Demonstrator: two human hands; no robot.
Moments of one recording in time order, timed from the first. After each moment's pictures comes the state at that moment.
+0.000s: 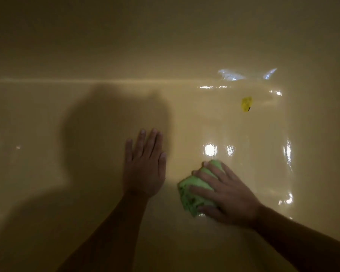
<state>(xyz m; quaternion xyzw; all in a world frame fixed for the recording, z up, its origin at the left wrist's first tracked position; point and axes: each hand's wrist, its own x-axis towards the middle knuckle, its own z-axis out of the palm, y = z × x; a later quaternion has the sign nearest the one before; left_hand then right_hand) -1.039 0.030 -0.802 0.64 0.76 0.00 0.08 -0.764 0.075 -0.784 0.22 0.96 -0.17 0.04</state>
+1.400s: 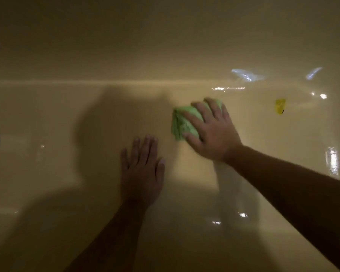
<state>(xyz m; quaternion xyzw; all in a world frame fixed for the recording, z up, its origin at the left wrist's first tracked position) -1.101 -0.006 -0.806 0.60 0.80 0.00 0.08 -0.918 0.184 -0.798 0.38 0.92 -0.13 -0.03</state>
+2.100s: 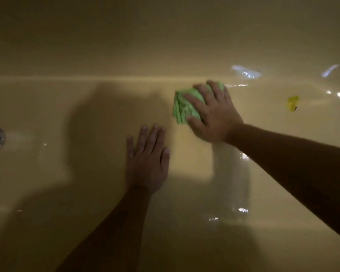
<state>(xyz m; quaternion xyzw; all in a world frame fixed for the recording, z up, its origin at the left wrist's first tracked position) -1.130 0.012 -0.805 0.62 0.78 0.00 0.08 -0.957 0.209 -0.792 0.38 0.91 -0.14 -0.02</state>
